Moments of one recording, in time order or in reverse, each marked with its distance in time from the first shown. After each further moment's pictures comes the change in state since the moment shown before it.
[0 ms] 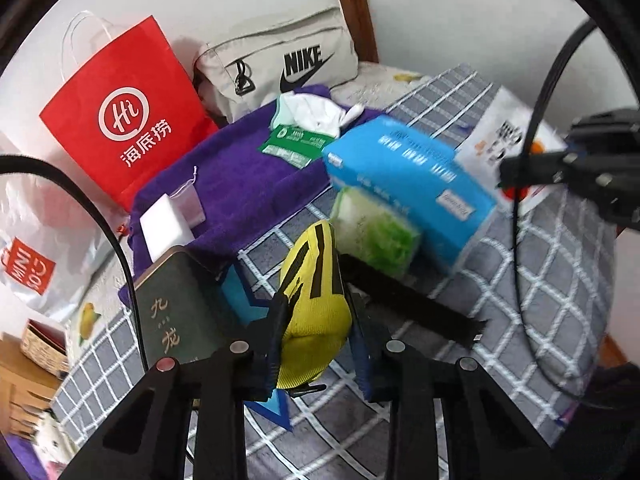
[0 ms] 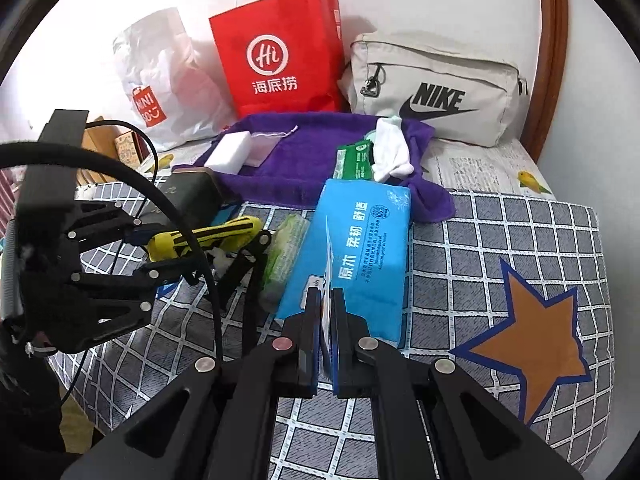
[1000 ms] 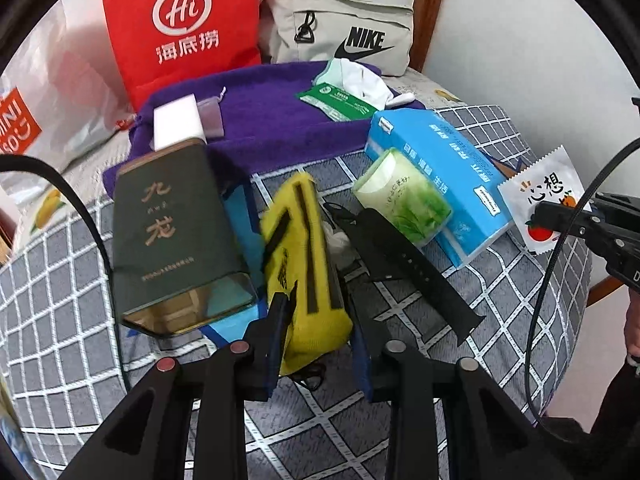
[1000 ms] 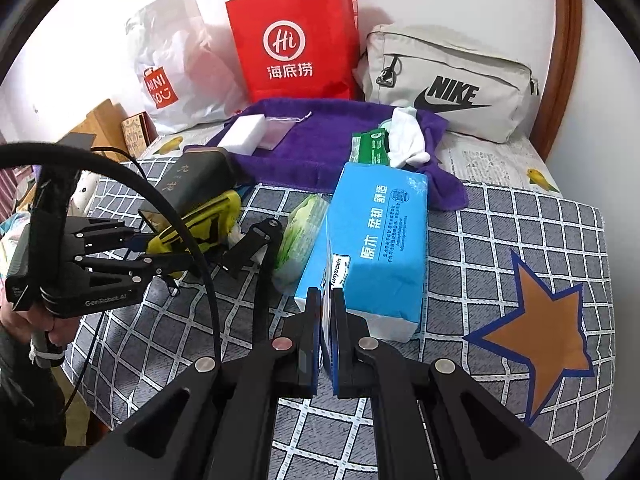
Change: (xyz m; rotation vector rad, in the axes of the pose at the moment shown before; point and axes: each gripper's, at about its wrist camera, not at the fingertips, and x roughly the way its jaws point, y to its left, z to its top) left arm 0.026 0.044 -0.047 -0.340 0.057 -0.153; right arm -0.002 0.018 -0.009 -0.040 0.026 0.005
